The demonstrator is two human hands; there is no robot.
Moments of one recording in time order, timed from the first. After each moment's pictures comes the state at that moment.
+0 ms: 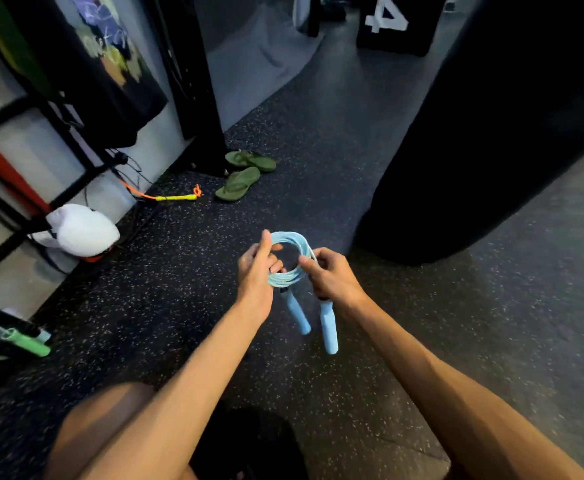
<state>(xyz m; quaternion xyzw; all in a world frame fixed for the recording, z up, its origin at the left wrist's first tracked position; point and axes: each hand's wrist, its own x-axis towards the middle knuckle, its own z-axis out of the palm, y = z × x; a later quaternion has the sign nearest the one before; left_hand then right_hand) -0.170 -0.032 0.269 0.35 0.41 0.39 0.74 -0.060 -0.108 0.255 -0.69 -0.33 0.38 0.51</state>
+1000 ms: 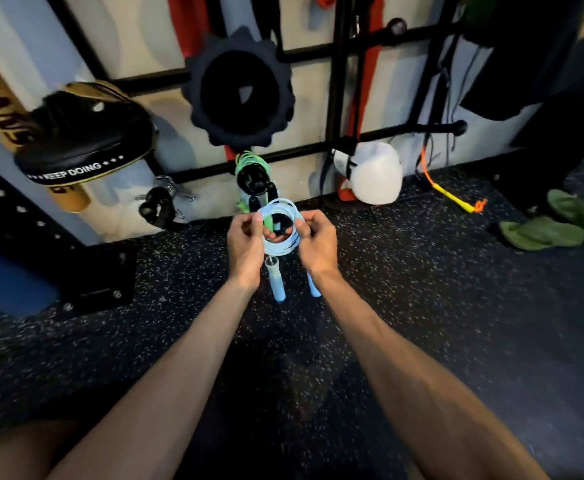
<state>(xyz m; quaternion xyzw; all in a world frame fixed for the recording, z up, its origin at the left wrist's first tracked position) -0.525 0.085 0.162 0.24 0.64 0.67 0.28 -0.422 0.136 0.151 -0.47 -0.58 0.50 0.43</state>
